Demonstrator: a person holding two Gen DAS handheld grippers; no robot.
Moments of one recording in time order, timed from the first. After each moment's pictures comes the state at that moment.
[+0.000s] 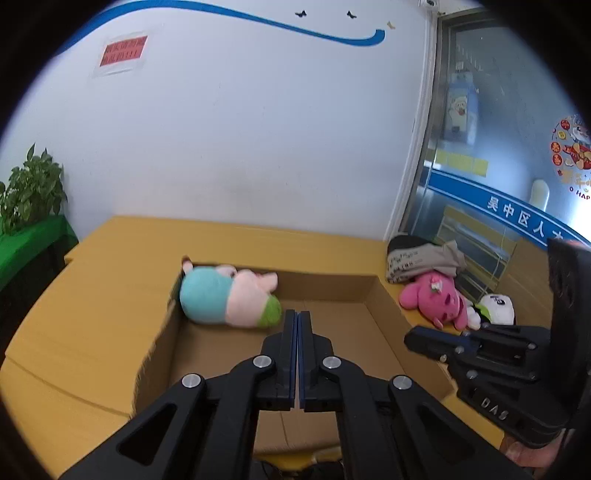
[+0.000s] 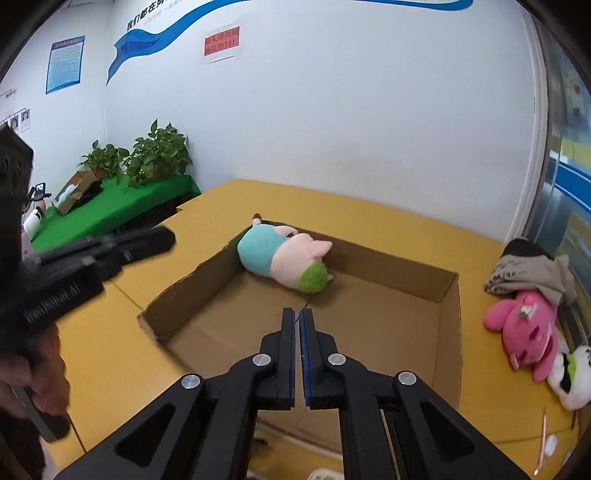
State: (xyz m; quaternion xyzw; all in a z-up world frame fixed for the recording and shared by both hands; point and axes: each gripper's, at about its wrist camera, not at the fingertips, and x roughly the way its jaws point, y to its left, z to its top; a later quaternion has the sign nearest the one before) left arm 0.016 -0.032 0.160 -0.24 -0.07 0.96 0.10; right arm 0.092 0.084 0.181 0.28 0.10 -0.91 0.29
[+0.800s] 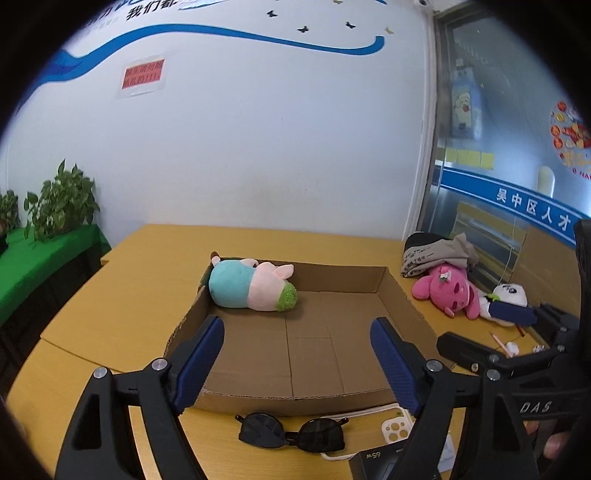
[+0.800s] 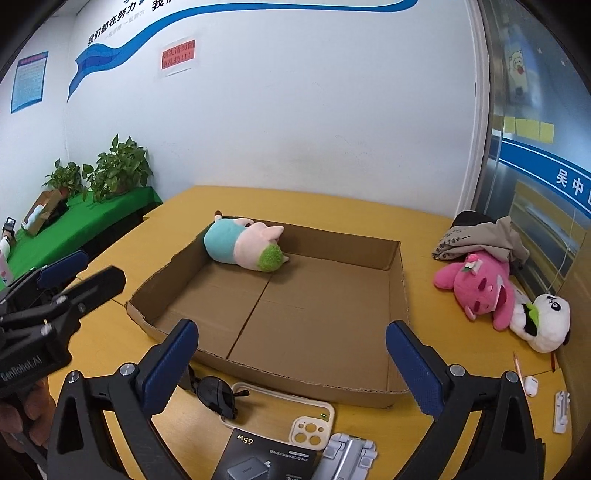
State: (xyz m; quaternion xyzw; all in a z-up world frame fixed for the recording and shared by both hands) left arm 0.086 -0.031 0.165 -0.21 -0.04 0.98 0.04; right arm 0.137 0.130 0.182 0.28 0.08 -0.94 0.20
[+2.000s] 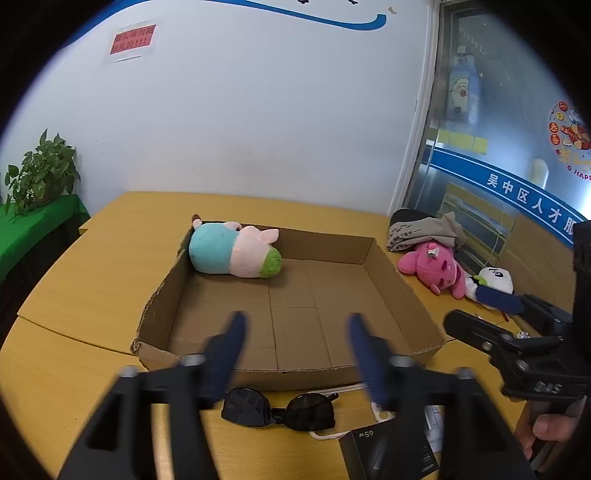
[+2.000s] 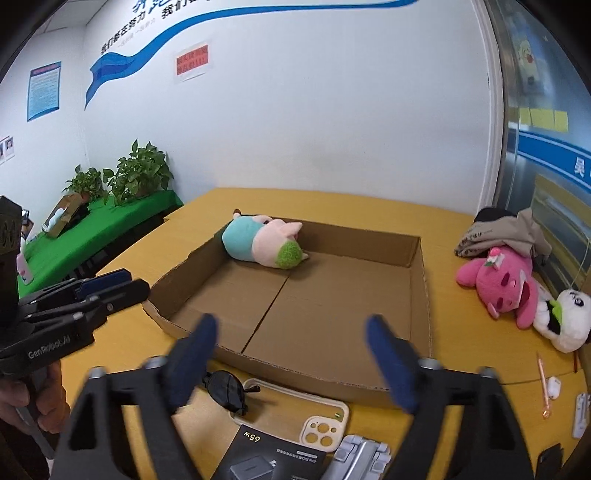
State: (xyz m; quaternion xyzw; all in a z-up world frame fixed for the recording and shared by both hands) left arm 0.073 -0.044 0.140 -0.26 -0.07 0.96 0.08; right arm 0.135 0.144 0.165 0.27 0.06 -0.93 0.25
